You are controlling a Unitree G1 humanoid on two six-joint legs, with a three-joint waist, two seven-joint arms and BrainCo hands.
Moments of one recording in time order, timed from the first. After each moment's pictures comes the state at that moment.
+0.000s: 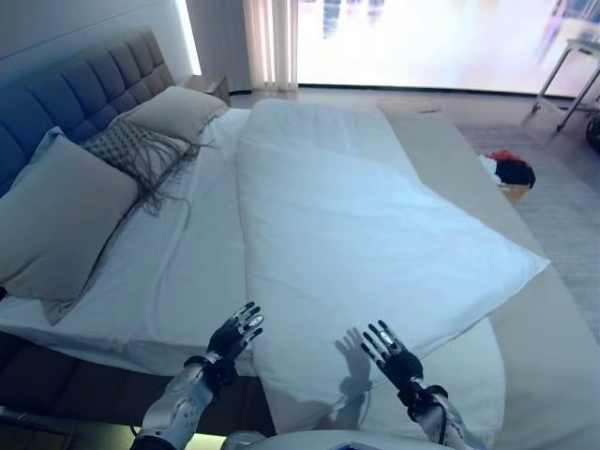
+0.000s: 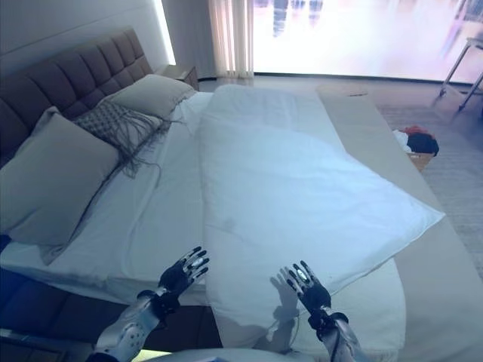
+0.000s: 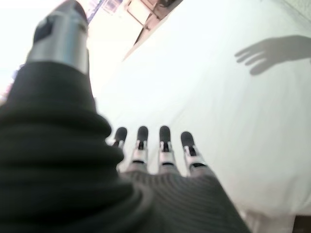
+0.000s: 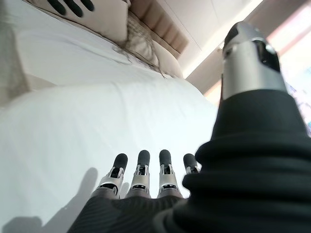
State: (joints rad) left arm 0.16 0.34 -0.25 0.27 -0.72 0.12 -0.18; right arm 0.20 -0.25 0.15 0.53 0.92 -0.03 0.32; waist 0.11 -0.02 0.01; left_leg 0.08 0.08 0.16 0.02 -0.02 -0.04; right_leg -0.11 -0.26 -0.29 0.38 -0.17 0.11
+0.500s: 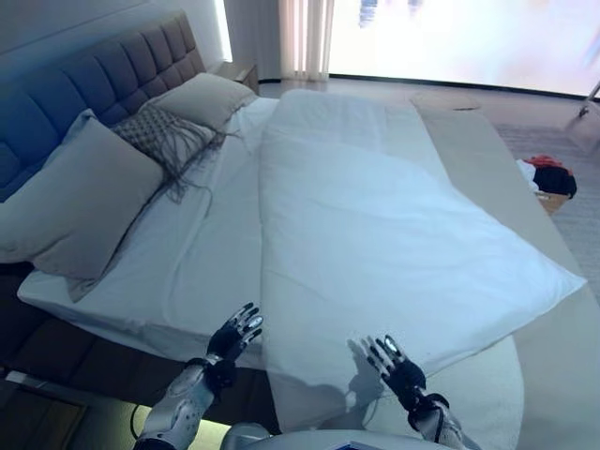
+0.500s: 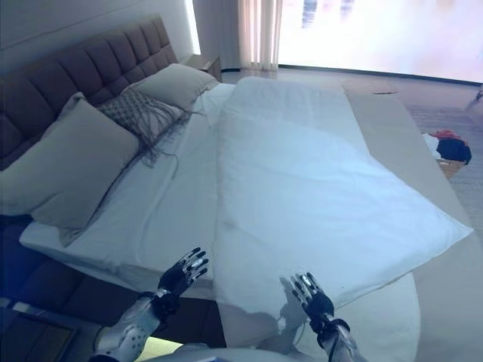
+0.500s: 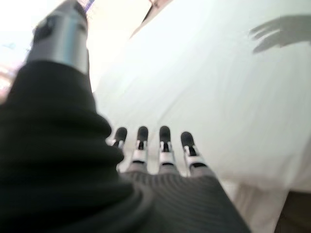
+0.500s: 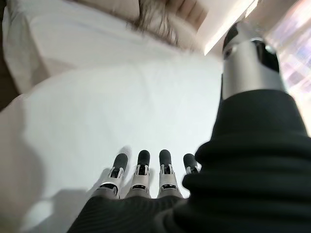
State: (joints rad) left arm 0.17 0.33 -0.24 0.32 -0.69 0.09 -0.14; right arm 0.16 -0.21 0.13 0.77 0.97 0.00 0.23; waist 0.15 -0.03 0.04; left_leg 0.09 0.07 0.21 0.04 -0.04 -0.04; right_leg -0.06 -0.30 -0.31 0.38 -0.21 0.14
